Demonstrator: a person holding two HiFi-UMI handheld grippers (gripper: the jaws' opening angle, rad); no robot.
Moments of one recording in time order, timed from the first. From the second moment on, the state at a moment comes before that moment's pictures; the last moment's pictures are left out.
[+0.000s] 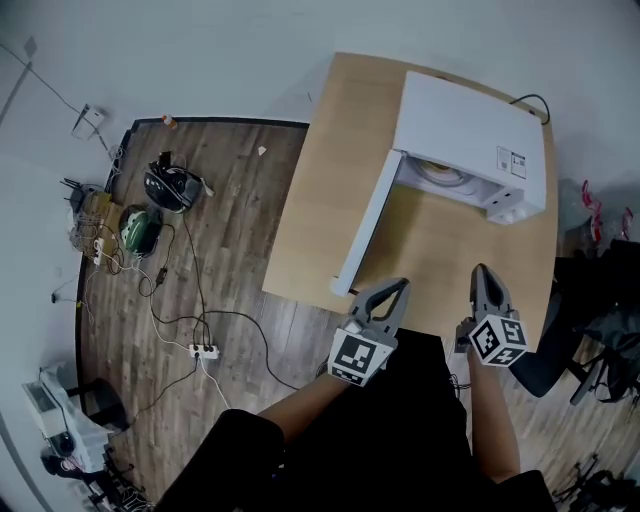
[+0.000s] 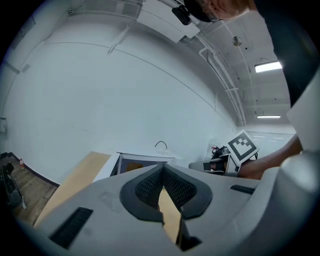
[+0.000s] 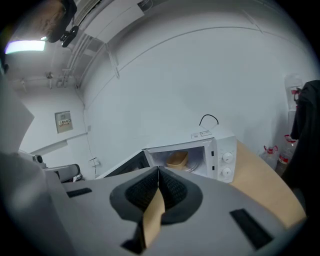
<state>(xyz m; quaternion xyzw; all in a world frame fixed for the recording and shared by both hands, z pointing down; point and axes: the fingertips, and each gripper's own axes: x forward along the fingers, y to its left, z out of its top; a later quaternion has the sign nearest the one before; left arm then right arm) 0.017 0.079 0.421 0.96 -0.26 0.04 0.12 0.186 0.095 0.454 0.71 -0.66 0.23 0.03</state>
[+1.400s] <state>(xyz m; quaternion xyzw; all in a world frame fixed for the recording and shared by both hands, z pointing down) 0.069 -0.046 0.448 0.92 -0.35 0.07 0.15 0.280 -0.140 0.636 0.74 -0.59 0.33 -0.02</state>
